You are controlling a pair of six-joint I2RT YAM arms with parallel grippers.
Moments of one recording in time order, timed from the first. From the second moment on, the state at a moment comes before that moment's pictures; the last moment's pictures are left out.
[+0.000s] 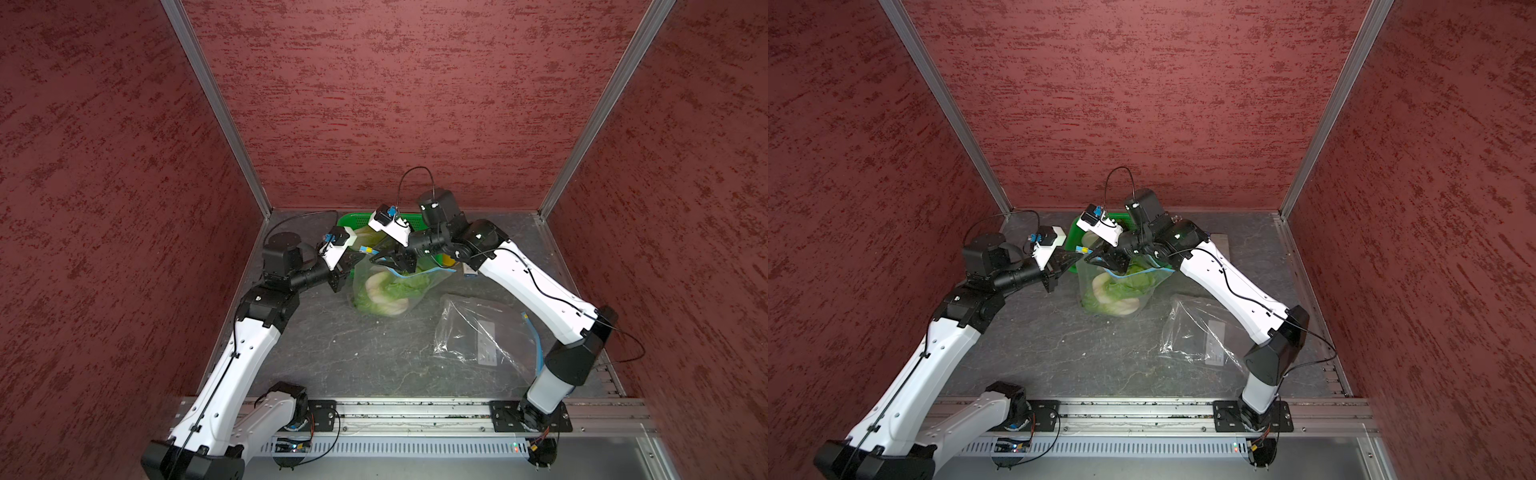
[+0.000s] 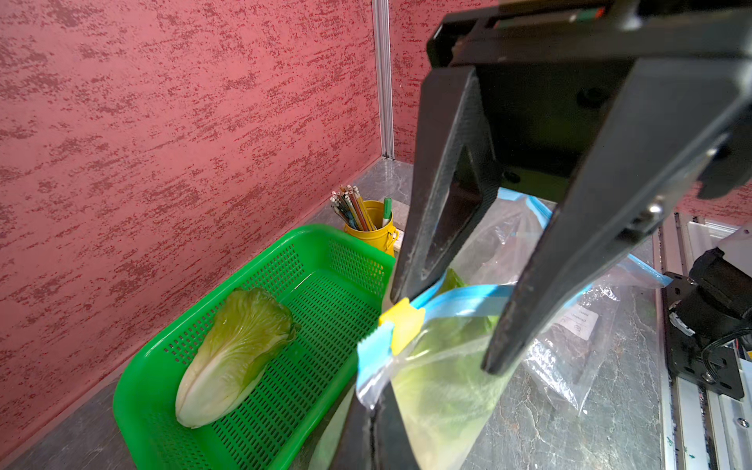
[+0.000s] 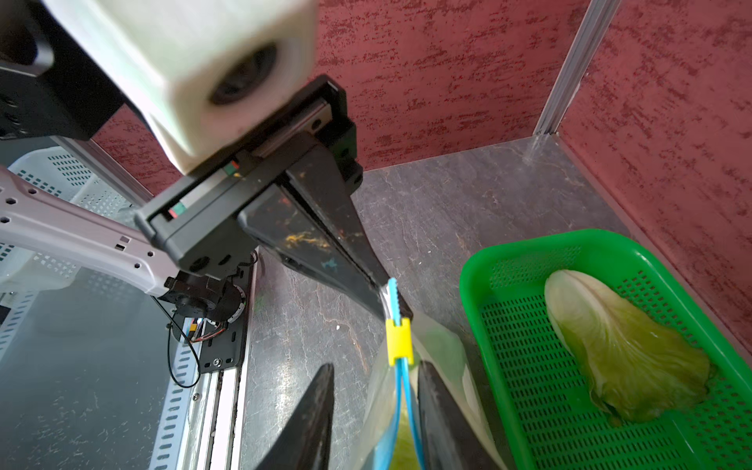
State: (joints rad) left arm -0.22 0.97 1.03 -0.38 0.68 0.31; right arm 0.76 1.71 1.91 -0.75 -0.60 -0.25
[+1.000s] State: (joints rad) left arm -0.22 0.98 1.04 -0.38 0.69 0.31; right arm 0.76 1.77 1.96 -0.68 -0.60 -0.25
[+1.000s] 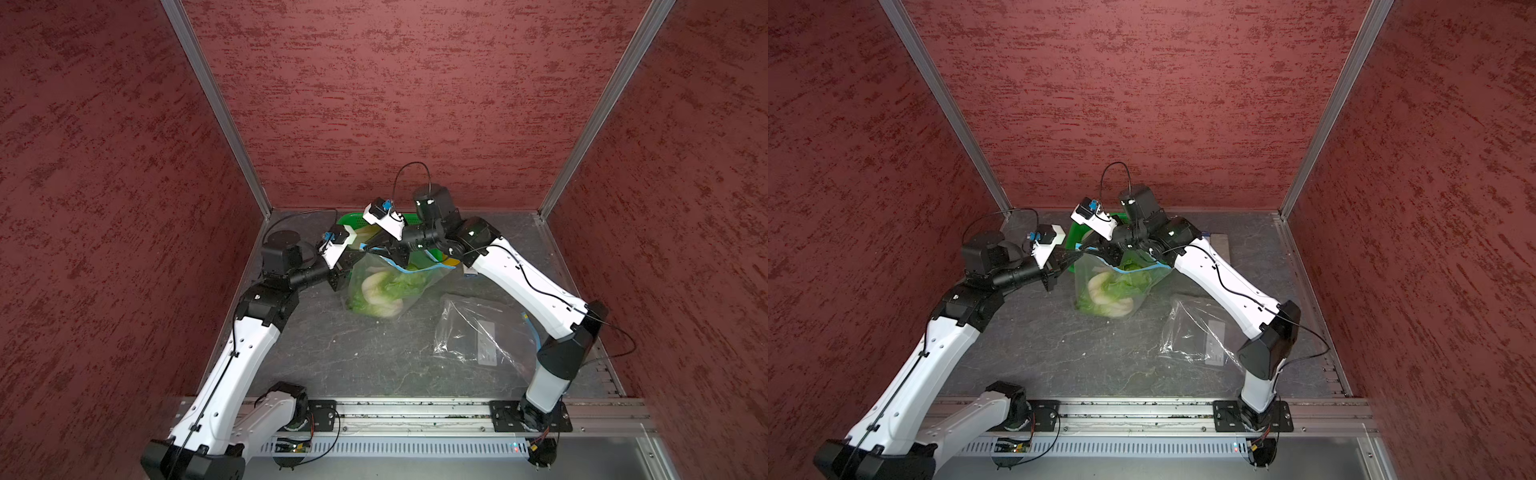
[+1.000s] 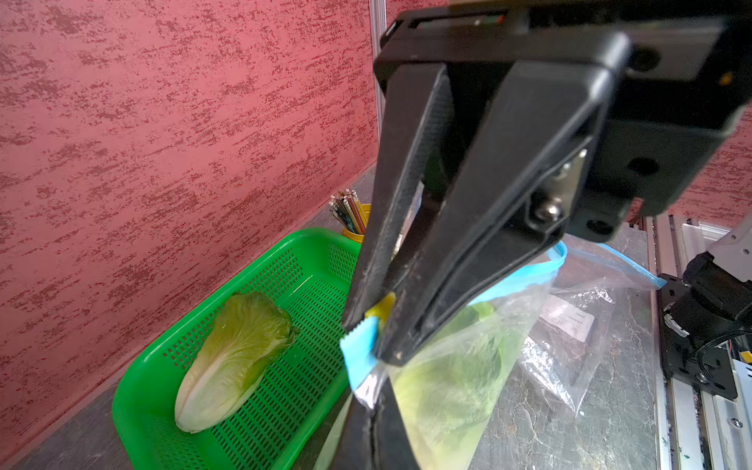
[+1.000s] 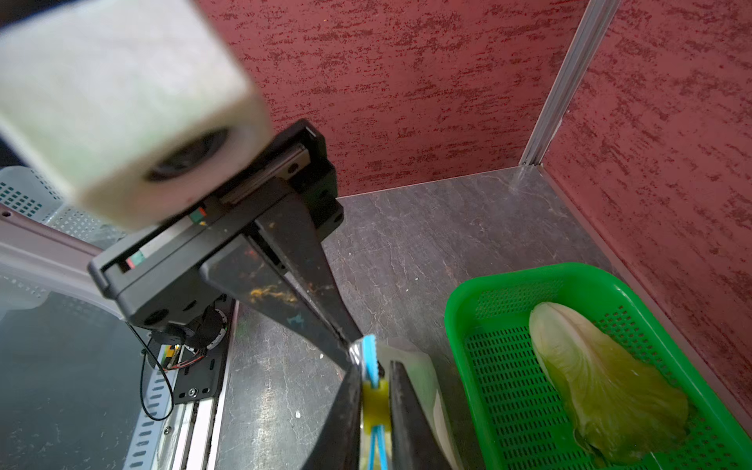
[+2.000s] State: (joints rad) left arm -0.14 1.03 1.08 -0.38 0.90 0.22; right arm 0.76 1.76 1.95 -0.65 -0.59 -0.25
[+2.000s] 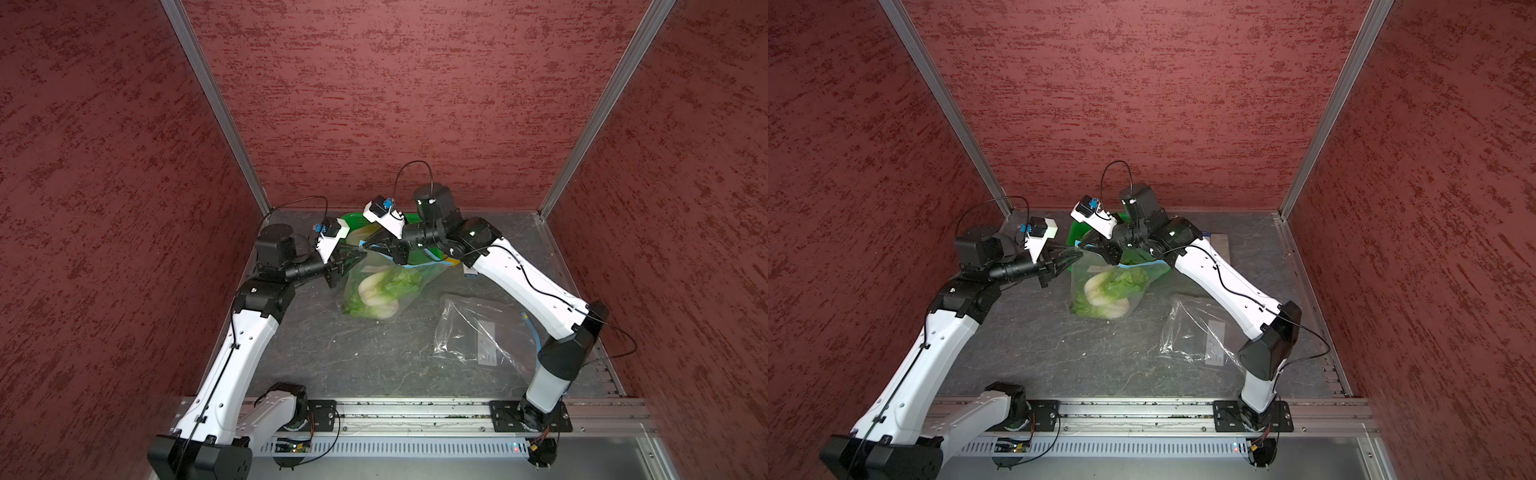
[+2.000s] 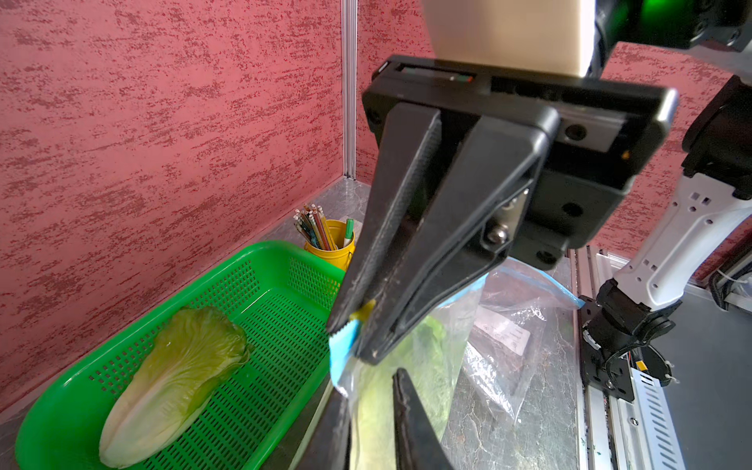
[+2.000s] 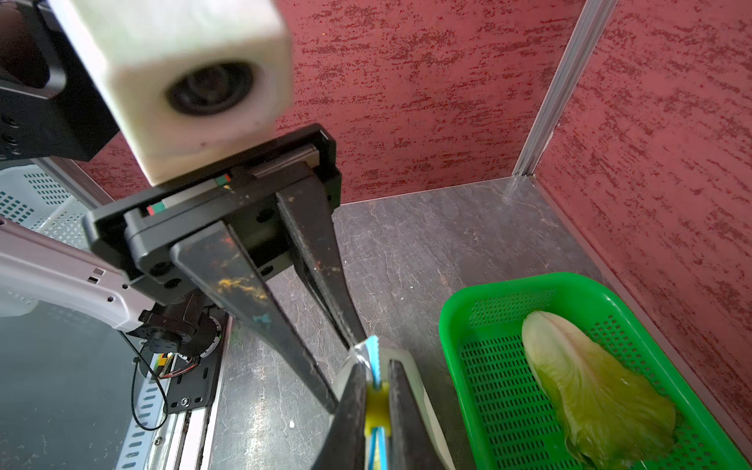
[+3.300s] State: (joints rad) left arm -0.15 1.02 1.09 -0.34 0.86 0.17; right arm 0.74 1.63 1.75 -0.51 -0.55 -0.20
